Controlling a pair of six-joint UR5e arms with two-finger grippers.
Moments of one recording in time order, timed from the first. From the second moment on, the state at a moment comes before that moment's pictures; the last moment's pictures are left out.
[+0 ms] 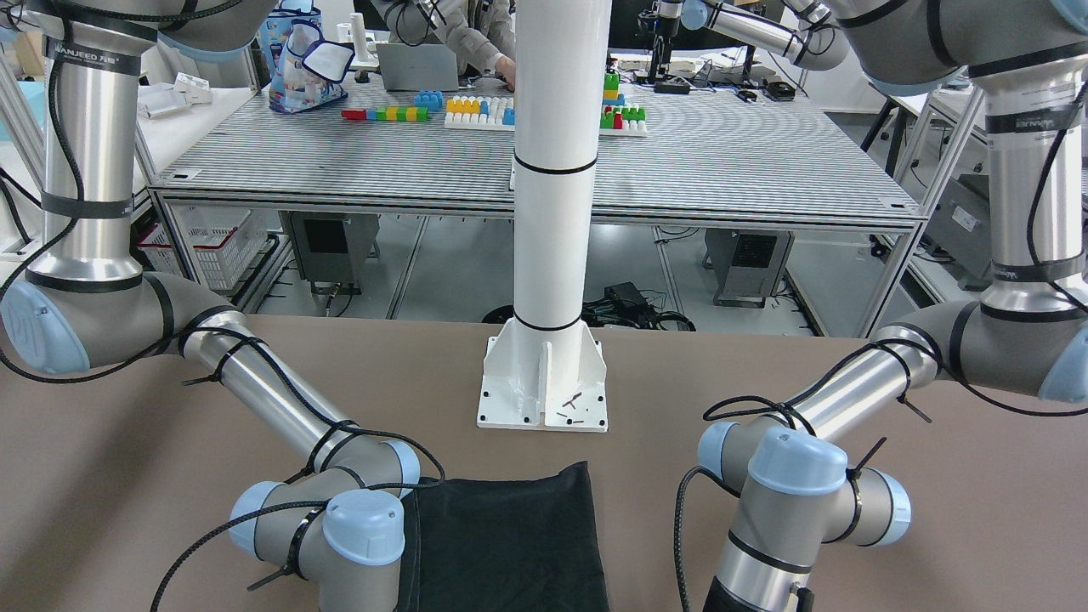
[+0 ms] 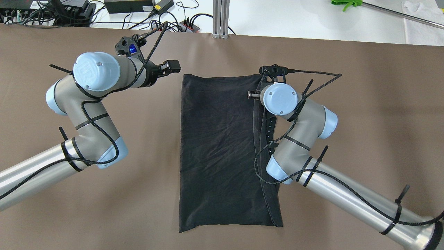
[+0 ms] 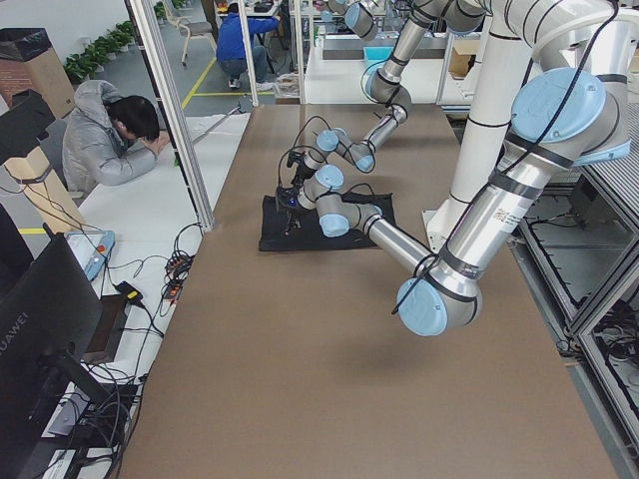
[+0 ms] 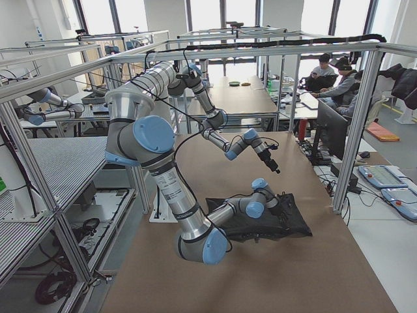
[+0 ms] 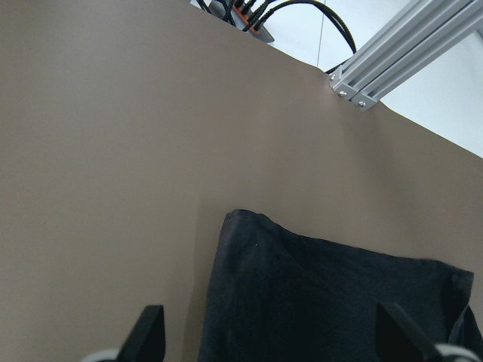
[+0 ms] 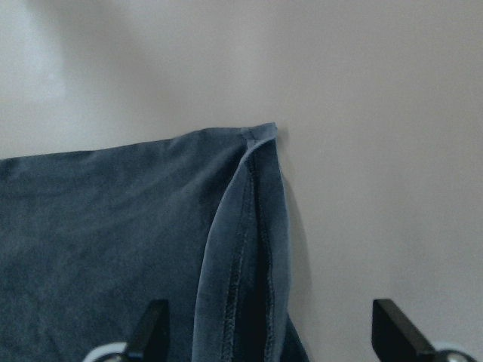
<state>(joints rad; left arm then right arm) -0.79 -2.21 -1.52 -2.18 -1.65 -1.47 0.70 -0.86 1.30 -1.11 1.46 1.14</state>
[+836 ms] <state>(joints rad) -0.79 -2.21 -1.52 -2.18 -1.64 -1.46 0.71 -0.76 1.09 -1.01 1.36 1.08</state>
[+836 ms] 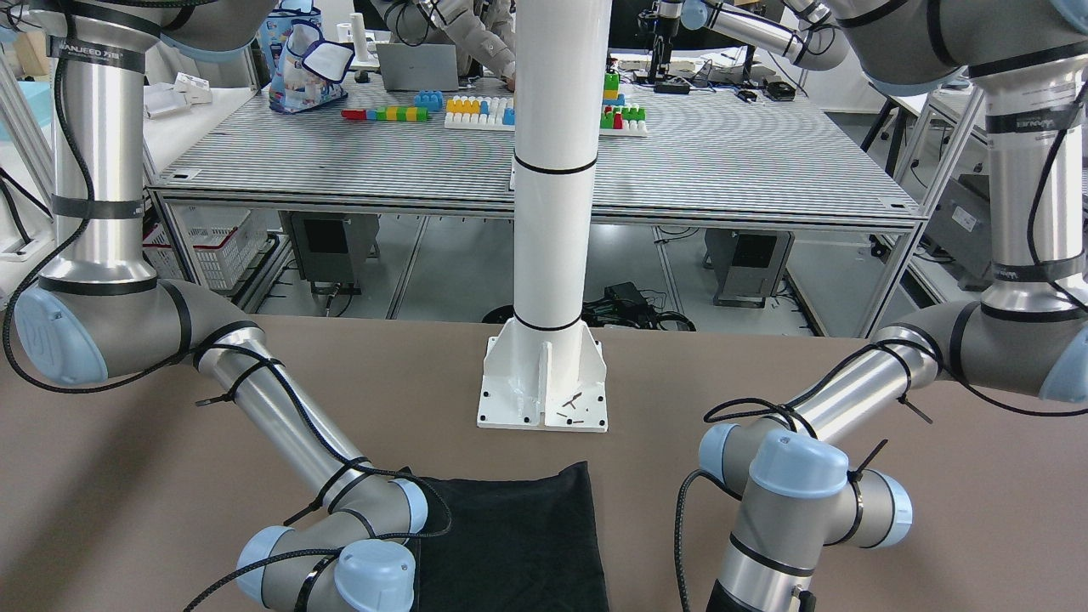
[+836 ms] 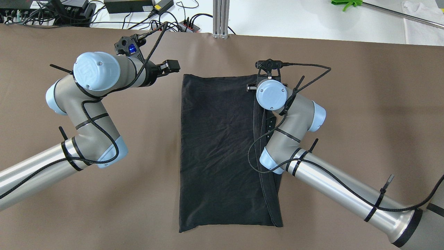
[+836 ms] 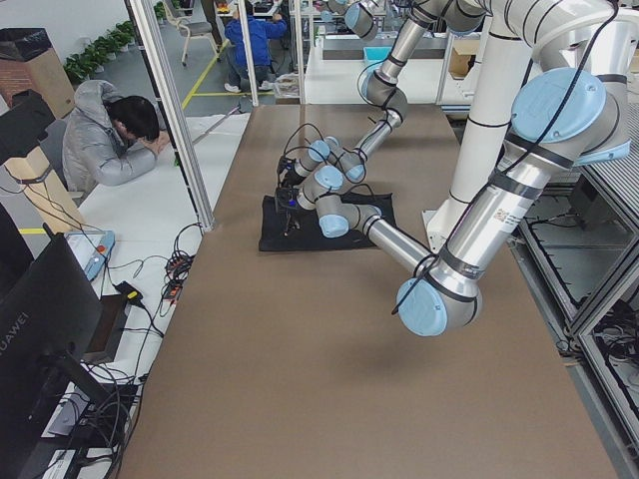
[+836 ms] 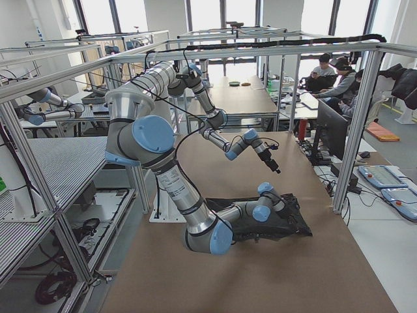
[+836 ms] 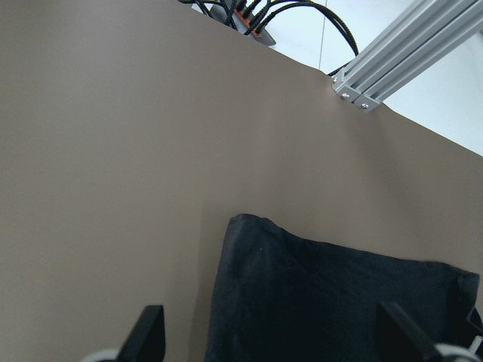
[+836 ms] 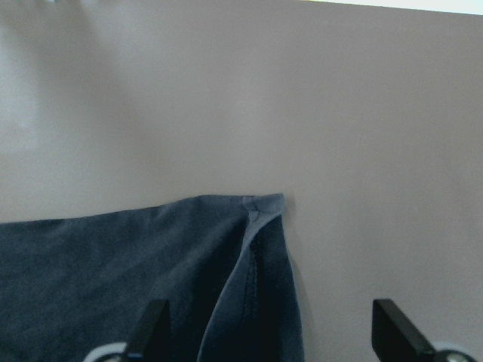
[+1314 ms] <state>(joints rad) -0.79 -2.21 -1.51 -2.18 -1.64 -1.46 0.71 -0.76 1.06 -1.00 1.34 1.08</state>
